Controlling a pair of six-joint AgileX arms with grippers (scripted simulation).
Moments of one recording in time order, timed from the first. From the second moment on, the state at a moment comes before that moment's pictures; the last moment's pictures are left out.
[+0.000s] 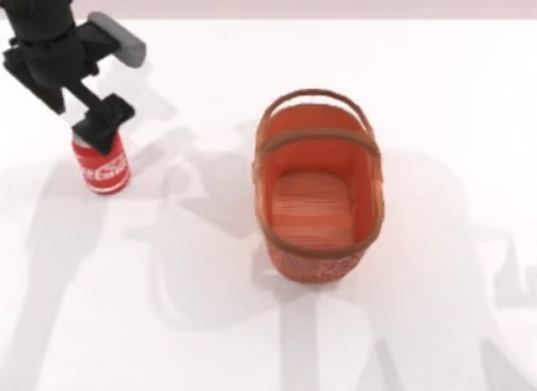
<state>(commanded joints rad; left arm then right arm) -0.15 2.25 1.99 -1.31 0.00 0.67 0.00 0.00 0.00 0.00 0.00 0.00</state>
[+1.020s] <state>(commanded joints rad) -0.15 2.28 1.84 -1.13 0.00 0.67 0.00 0.00 0.00 0.00 0.00 0.00</state>
